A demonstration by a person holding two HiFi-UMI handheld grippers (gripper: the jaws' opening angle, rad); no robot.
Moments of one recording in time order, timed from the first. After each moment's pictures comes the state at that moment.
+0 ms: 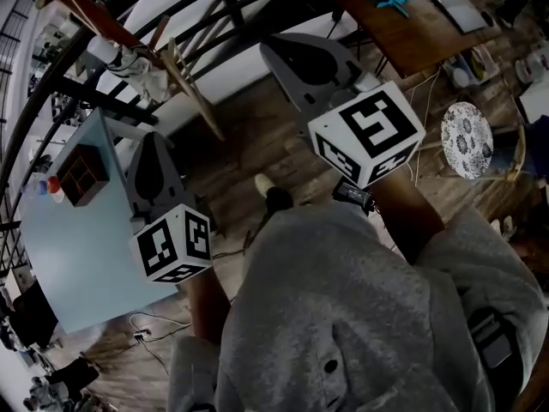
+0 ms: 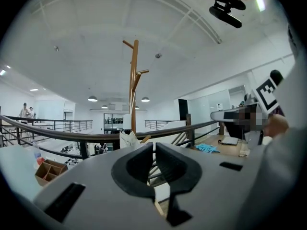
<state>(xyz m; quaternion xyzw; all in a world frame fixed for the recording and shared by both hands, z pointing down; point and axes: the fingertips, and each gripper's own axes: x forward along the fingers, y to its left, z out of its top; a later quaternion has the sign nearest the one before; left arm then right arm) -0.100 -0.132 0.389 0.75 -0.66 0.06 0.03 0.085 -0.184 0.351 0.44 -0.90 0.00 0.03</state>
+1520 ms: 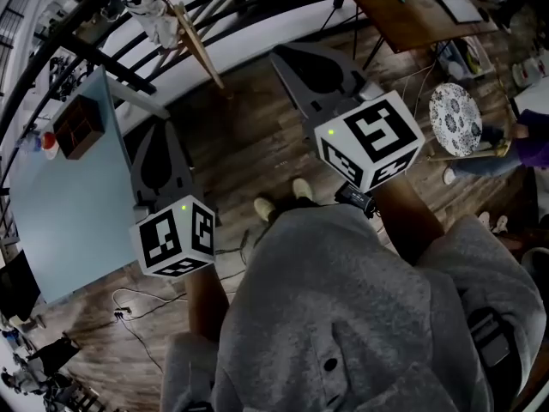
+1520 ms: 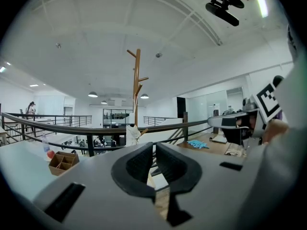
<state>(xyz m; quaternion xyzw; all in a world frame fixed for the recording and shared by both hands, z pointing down) -0.110 0.010 0.382 0.76 -0.65 0.07 0.06 0.058 -0.040 0.359 0.43 -0.90 0.02 0.07</state>
